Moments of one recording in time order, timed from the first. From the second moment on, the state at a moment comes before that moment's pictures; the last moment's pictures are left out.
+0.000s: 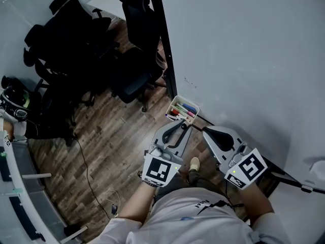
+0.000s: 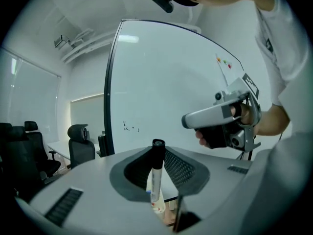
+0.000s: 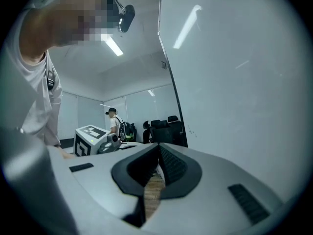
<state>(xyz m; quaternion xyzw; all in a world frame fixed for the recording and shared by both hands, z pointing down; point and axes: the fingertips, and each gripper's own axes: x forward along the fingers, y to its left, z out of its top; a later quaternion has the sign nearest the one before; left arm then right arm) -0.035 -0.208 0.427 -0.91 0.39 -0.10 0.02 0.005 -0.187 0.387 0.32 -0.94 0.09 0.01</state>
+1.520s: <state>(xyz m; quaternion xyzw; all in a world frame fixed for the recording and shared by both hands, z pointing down) -0.070 -0.182 0.293 -0.92 0.39 0.02 -0.04 -0.018 -0.184 0.291 0.32 -0.95 0.02 -0.02</state>
